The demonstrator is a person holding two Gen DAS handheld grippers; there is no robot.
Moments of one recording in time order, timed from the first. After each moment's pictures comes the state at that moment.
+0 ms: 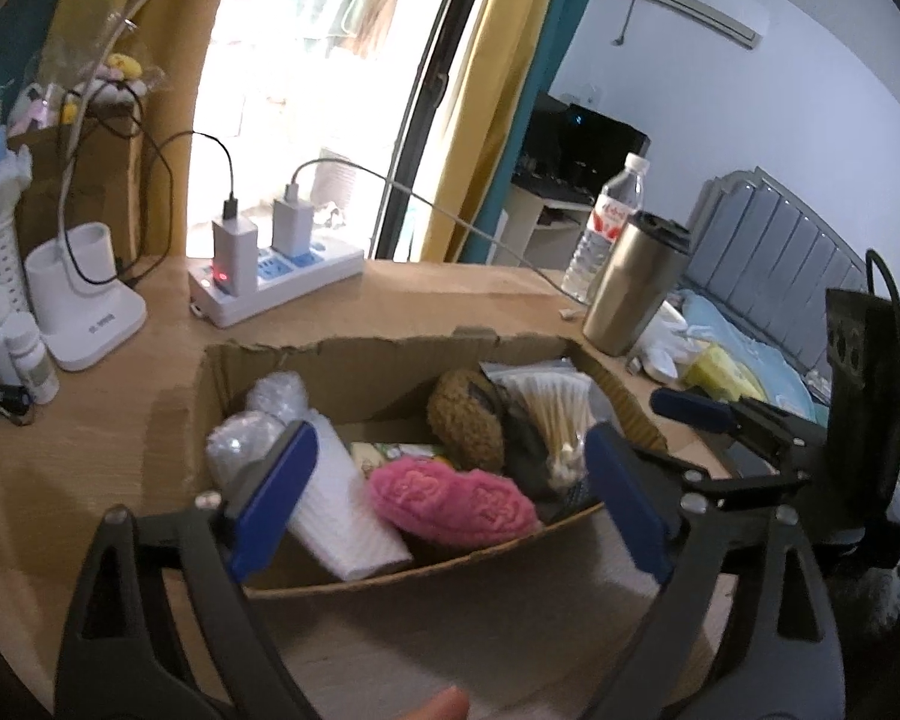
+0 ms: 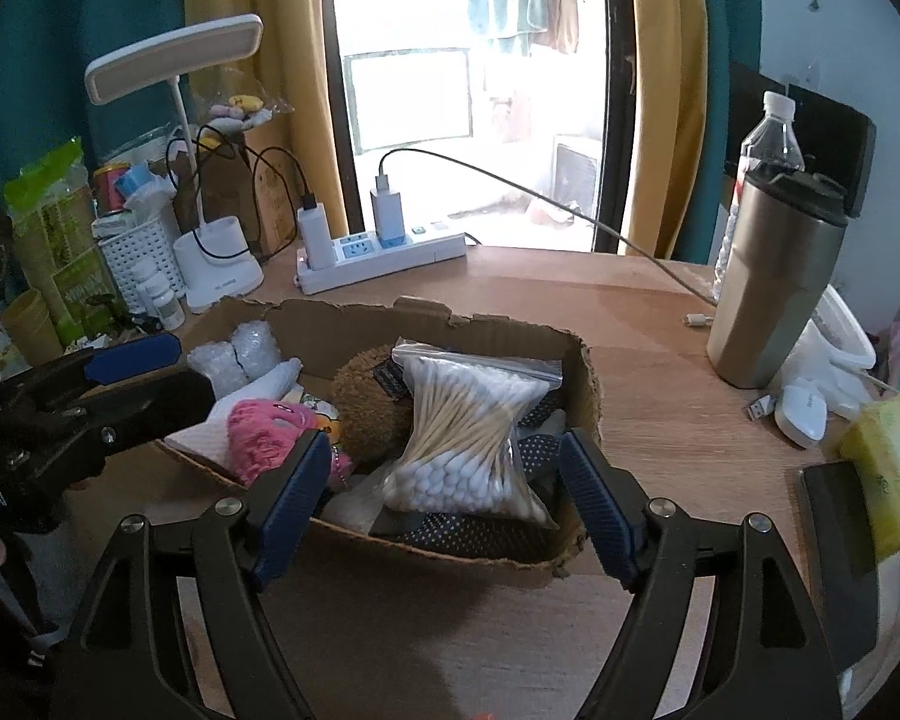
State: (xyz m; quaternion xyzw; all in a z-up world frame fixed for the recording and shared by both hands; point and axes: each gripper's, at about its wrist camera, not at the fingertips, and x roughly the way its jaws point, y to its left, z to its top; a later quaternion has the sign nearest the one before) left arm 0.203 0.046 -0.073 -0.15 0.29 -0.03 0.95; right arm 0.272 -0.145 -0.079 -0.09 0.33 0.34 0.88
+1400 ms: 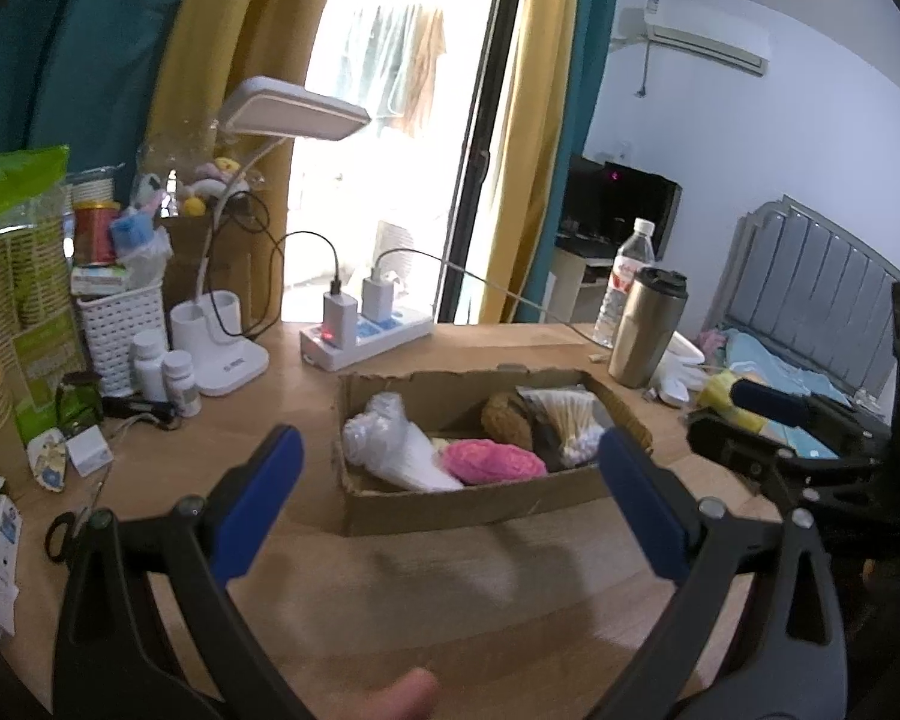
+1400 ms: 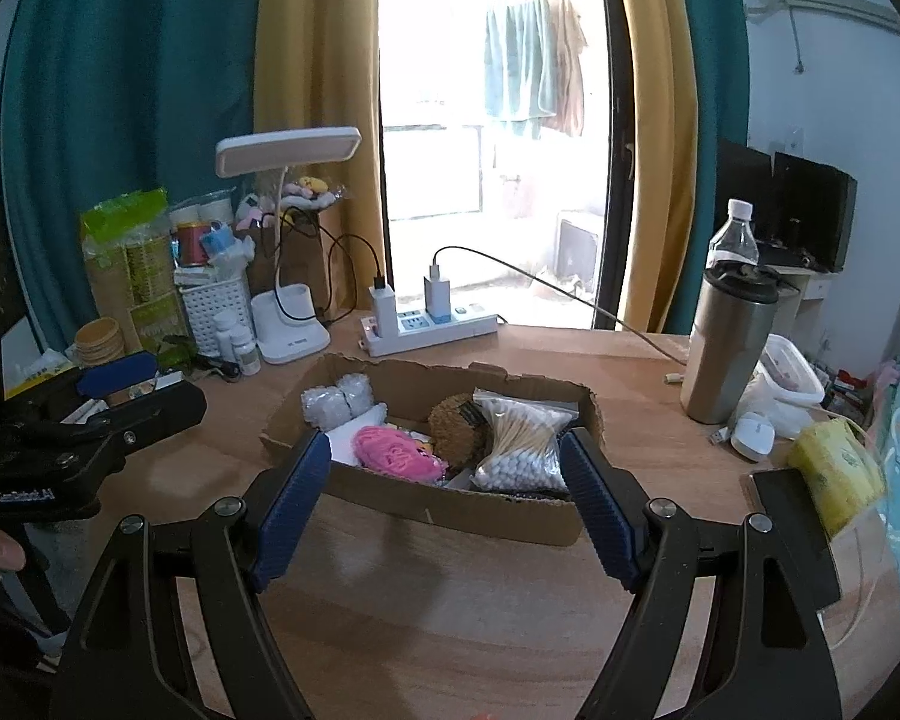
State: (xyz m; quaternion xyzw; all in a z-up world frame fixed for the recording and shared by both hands) left arm 0.086 0.042 -0.025 -0.11 0.21 0.06 0.97; right arm 0.168 -0.171 -0.014 -0.07 0.25 0.35 0.90
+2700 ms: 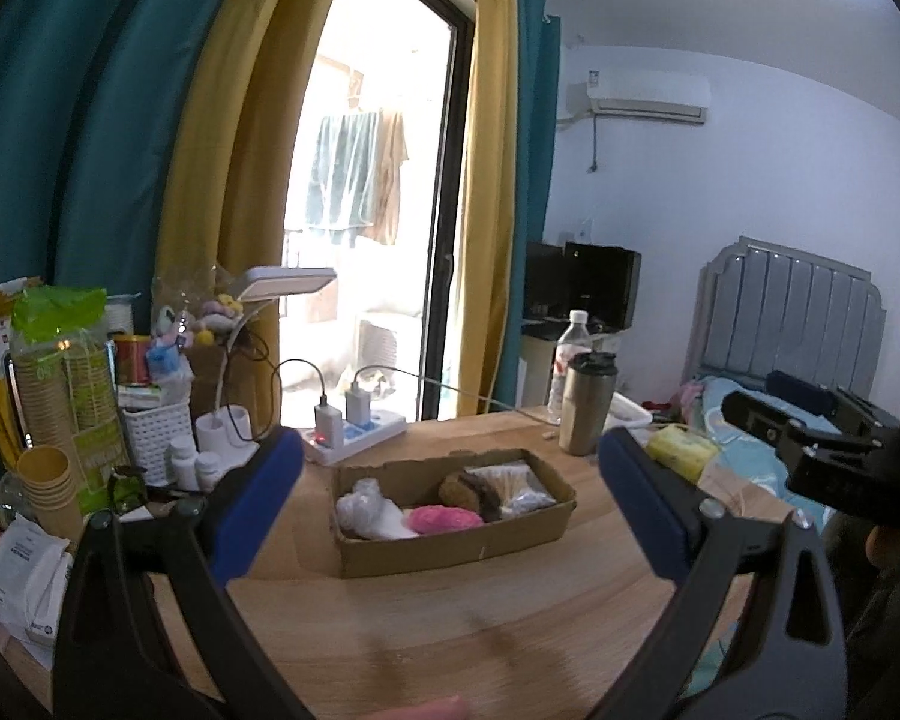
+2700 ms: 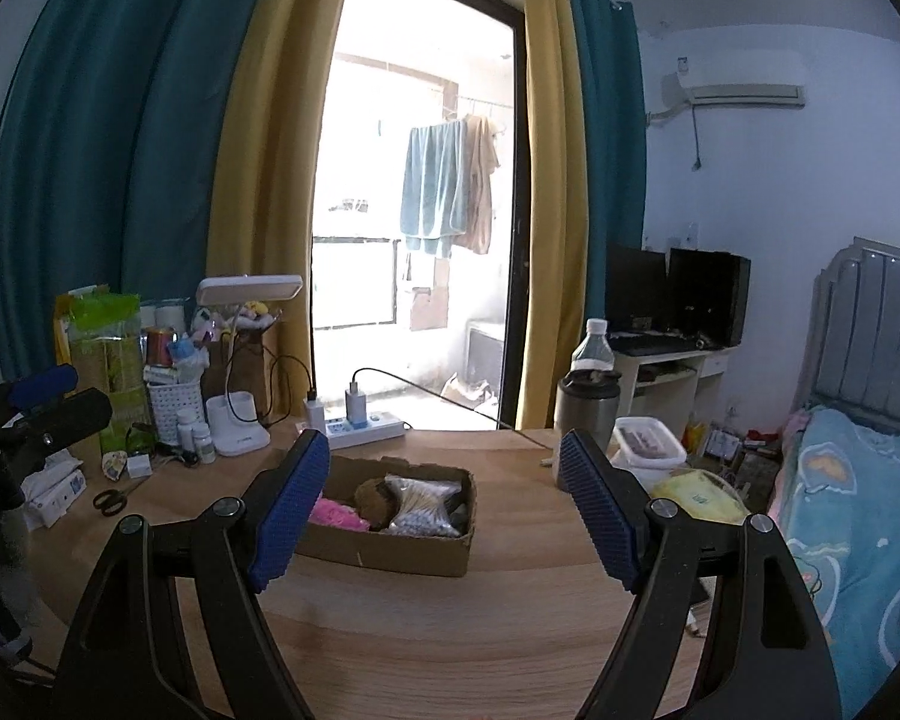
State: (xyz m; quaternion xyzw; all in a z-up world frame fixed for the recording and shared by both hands) left arm -0.012 -0.004 0.043 -0.05 0.10 0.04 0.99; right arm 0.076 -0.250 0.048 -0.04 0.11 0.25 0.96
